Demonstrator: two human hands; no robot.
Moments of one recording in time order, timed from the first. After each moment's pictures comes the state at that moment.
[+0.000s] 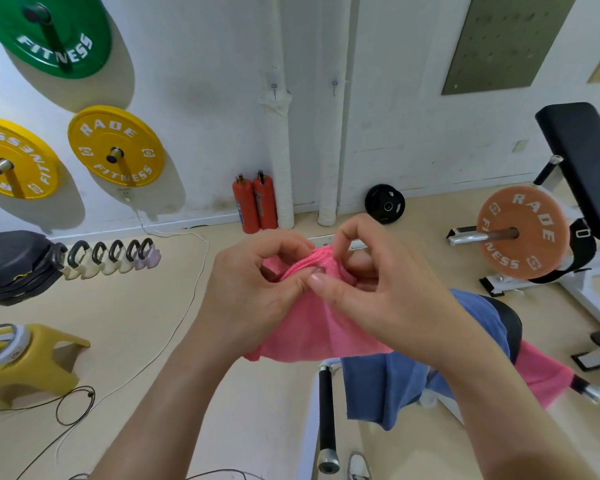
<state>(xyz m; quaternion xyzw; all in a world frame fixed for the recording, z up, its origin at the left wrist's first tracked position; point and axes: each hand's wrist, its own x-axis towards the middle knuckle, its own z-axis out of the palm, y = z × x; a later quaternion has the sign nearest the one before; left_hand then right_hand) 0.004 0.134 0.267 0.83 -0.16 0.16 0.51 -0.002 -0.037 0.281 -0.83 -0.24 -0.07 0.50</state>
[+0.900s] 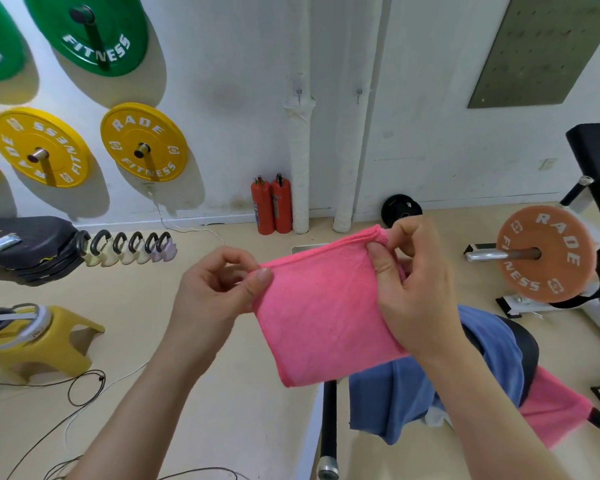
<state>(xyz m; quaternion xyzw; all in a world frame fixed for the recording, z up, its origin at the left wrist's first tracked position) -0.006 0.175 0.242 0.68 0.00 0.09 0.73 0.022 -0.038 0.247 -0.80 -0.17 -0.27 0.51</state>
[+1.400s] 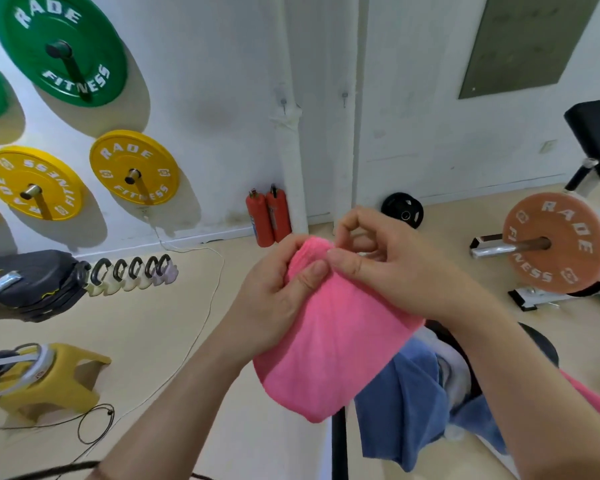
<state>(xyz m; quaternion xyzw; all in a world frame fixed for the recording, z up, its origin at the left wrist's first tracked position) 0.067 0.115 0.264 0.81 -0.17 0.07 0.56 0.083 -0.065 0.290 -0.83 -0.24 0.01 0.51</state>
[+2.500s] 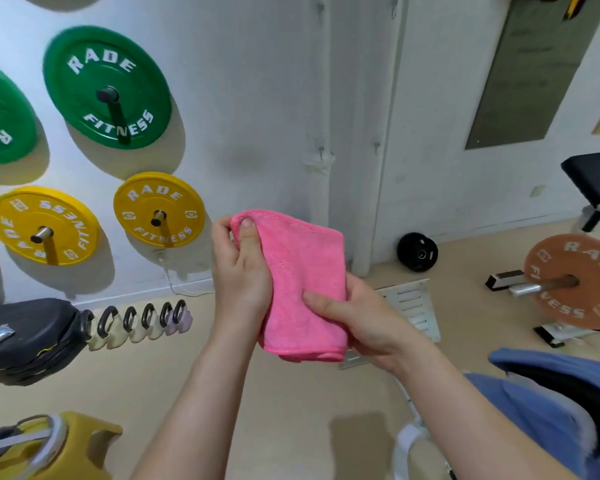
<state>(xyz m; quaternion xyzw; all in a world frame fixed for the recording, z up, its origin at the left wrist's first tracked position) 0.161 0.399 0.303 0.73 0.03 0.30 0.62 0.140 0.256 0.266 -0.55 -0.07 0.17 0.82</state>
